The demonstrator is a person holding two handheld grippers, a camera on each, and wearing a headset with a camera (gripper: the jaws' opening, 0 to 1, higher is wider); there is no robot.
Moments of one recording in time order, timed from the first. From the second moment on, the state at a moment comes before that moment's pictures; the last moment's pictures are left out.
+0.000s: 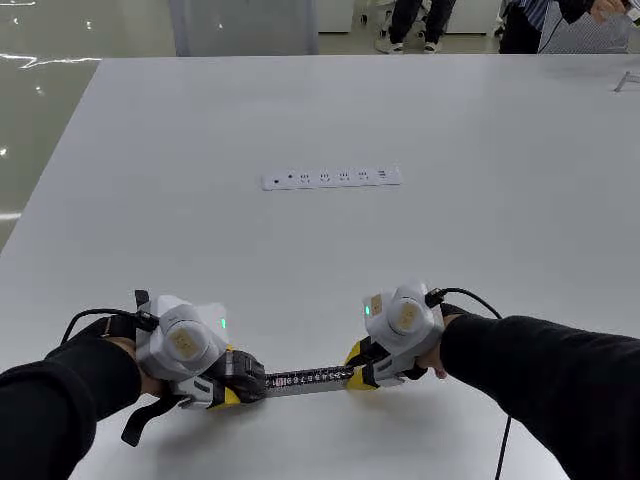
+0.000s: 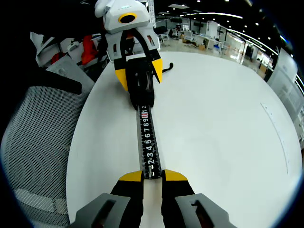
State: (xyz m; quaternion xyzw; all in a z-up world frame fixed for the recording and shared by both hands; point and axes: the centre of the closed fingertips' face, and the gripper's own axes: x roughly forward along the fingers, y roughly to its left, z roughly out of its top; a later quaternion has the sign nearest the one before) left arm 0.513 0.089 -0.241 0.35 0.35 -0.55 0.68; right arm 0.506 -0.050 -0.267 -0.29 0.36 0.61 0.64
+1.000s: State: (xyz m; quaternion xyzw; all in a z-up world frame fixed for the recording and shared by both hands) left arm 0.513 0.089 -0.241 0.35 0.35 -0.55 0.68; right arm 0.507 -0.071 -0.267 -0.29 0.37 0.60 0.65
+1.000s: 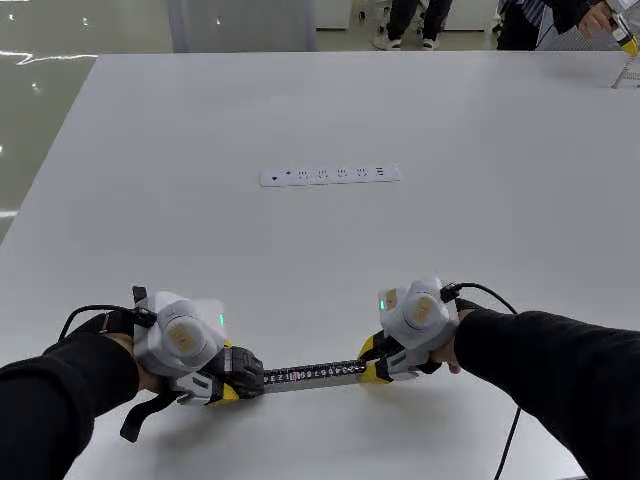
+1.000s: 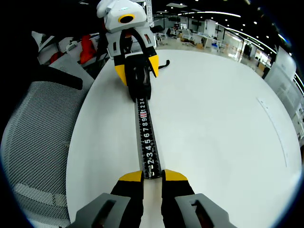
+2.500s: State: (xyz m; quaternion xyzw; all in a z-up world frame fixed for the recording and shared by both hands) left arm 0.513 0.089 -0.241 0.35 0.35 -0.55 0.68; right arm 0.507 -0.094 -0.268 -0.29 0.38 0.59 0.65
